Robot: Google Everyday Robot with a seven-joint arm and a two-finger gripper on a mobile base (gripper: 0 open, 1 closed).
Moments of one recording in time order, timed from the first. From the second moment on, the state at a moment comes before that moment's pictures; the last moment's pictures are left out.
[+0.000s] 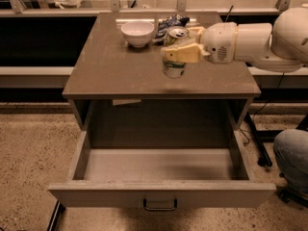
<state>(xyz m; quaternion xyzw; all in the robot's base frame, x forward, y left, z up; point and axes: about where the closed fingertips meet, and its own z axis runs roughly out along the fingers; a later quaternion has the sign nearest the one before) 0.612 -0.059 0.959 -0.46 0.62 0.34 0.54</state>
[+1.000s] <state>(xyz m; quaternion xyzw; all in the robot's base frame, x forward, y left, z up) 0.656 -0.054 0.933 -0.43 0.64 0.31 0.56</state>
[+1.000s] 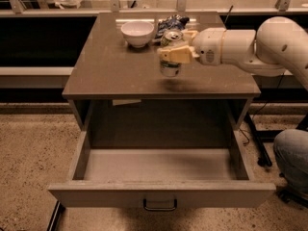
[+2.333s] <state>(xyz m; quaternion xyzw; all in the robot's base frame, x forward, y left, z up) 0.687 -0.040 0.909 -0.44 0.65 0.29 0.55</state>
